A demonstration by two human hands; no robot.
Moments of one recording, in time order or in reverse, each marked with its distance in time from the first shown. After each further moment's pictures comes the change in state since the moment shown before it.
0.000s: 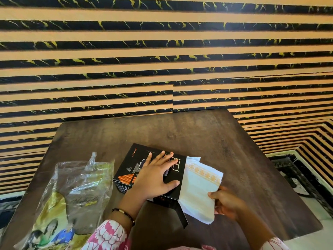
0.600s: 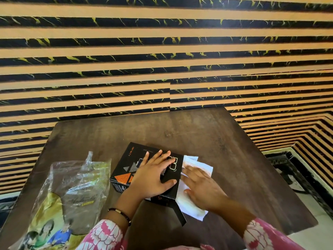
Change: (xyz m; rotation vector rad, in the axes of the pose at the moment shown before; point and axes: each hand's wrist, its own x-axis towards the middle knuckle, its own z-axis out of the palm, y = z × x) left_hand 0.000 0.000 0.001 0.011 -0.004 0.010; right_hand 0.006 -0.013 0.034 -1.633 0.265 -1.146
